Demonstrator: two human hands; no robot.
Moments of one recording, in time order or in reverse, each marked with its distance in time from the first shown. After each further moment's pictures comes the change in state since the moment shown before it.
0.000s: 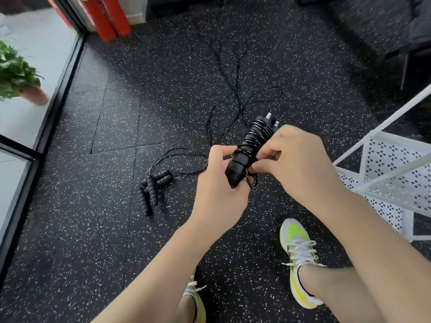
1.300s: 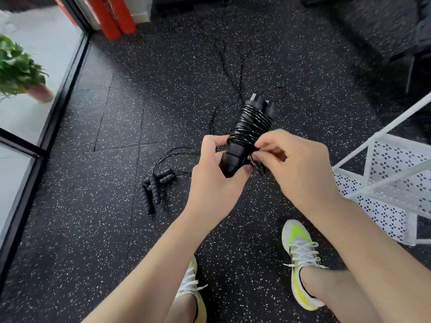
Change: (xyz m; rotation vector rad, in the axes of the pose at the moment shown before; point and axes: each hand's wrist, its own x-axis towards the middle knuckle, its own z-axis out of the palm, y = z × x) left_hand 0.010 0.001 -0.015 -0.072 0.052 -0.003; right_hand -0.007 -0.004 0.013 0.130 0.202 -0.201
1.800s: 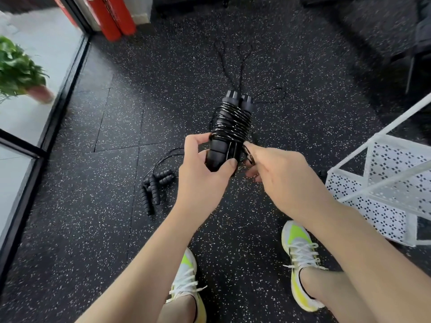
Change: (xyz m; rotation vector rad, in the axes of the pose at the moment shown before) left_hand 0.010 -0.006 -0.012 -0.046 0.086 -0.064; right_hand -0.005 -0.005 0.005 -0.170 -0.309 0.031
